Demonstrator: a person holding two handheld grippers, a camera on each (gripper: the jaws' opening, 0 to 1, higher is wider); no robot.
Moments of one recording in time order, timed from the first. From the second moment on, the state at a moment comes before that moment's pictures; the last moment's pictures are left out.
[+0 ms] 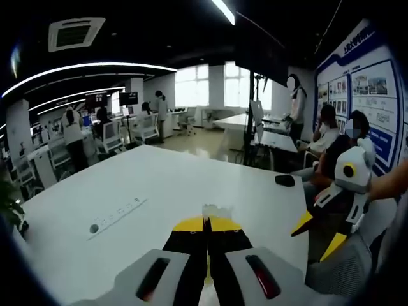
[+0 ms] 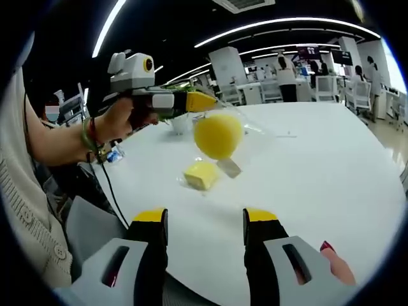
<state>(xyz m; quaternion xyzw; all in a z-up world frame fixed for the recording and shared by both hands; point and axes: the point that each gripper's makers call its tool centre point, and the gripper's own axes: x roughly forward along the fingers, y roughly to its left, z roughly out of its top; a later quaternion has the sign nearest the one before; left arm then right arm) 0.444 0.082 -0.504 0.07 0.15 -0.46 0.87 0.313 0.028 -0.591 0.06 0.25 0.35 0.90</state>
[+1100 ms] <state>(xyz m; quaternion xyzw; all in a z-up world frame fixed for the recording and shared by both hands) 0.433 0.158 -0.486 0.09 0.14 -0.44 0.88 0.373 0.071 -0.531 -0.09 0.24 0.49 0.83</state>
